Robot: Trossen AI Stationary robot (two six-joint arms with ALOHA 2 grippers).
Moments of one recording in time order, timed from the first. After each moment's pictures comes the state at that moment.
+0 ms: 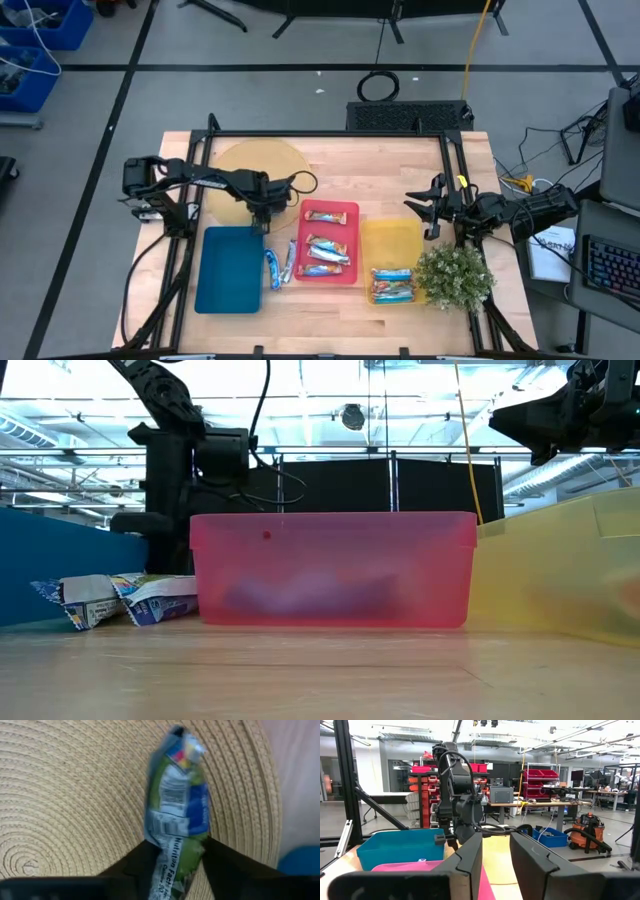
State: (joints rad) left arm 0.21 1.64 0.87 -0.75 -0.03 0.15; right arm 0.20 0.11 0.02 0.30 0.42 -0.09
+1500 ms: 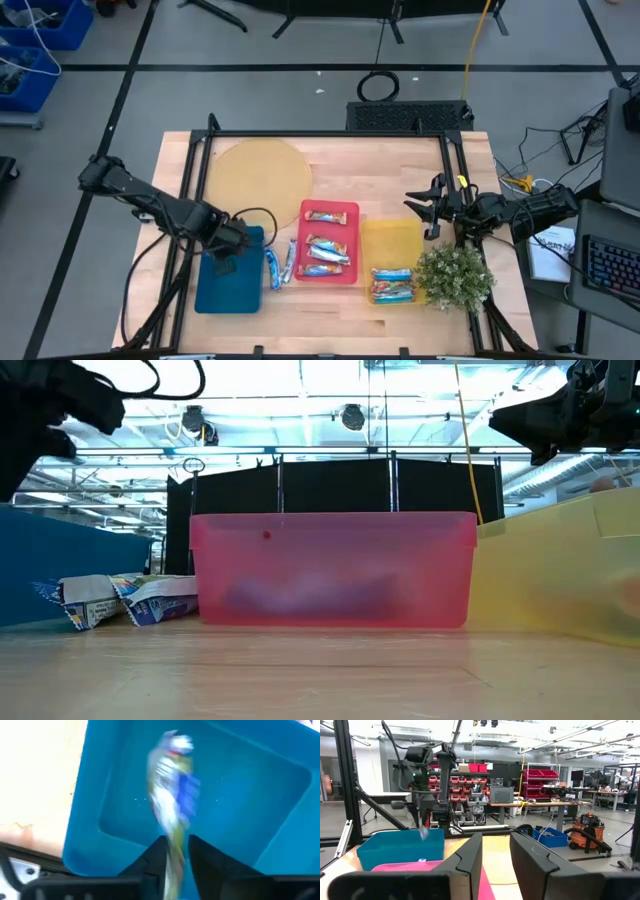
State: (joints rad) left arm -0.40 1.24 0.92 -1.23 0.10 -0.79; right arm 0.20 0.11 0.01 0.30 0.42 -0.09
